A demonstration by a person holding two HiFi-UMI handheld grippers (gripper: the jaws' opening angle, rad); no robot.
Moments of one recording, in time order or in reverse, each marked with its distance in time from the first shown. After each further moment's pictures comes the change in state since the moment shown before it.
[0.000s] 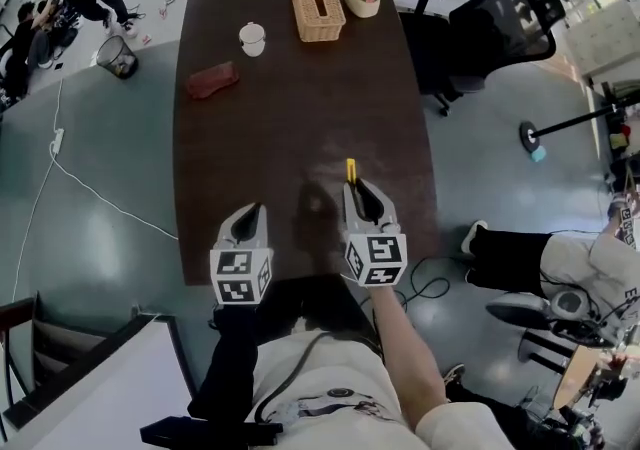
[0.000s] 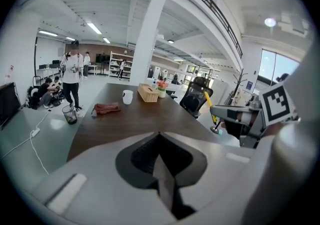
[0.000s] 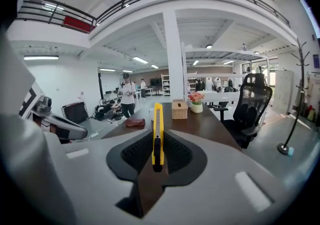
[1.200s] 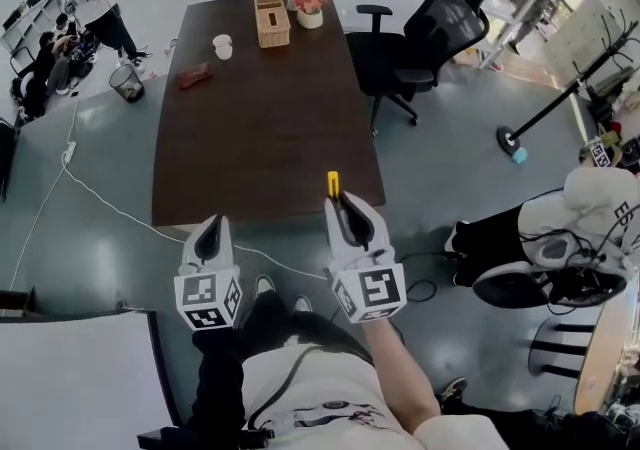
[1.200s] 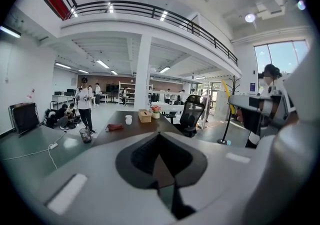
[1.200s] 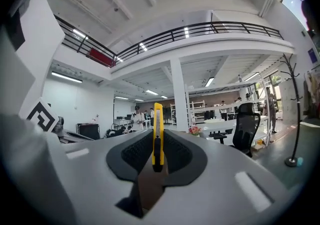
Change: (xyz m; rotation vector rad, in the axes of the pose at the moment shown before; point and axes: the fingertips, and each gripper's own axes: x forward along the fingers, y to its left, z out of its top) left arm -0.196 -0.156 -0.033 0.095 -0.298 0.140; right arm -0.300 0.004 0.032 -0.043 -0.371 0.105
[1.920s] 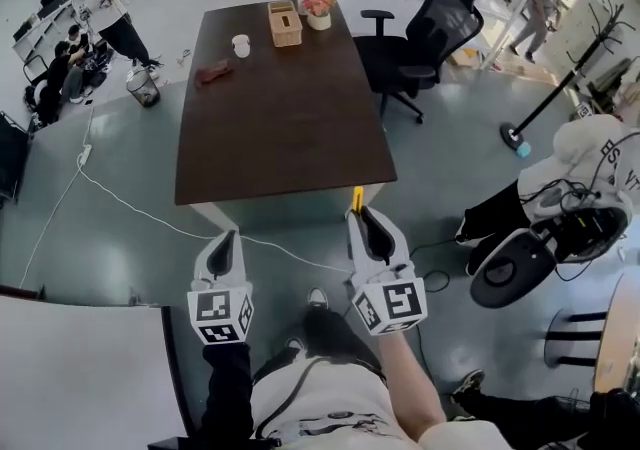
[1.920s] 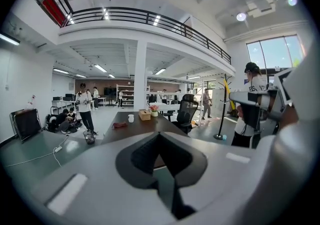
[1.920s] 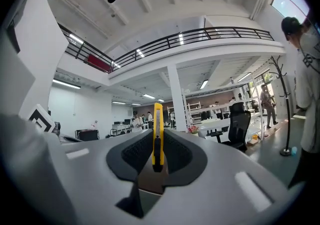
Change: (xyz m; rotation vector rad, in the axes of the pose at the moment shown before) left arm -0.117 -0.002 -0.030 0.060 -0.018 -0.013; right arm -0.103 0.056 -0.002 0.054 -0.043 -0.035
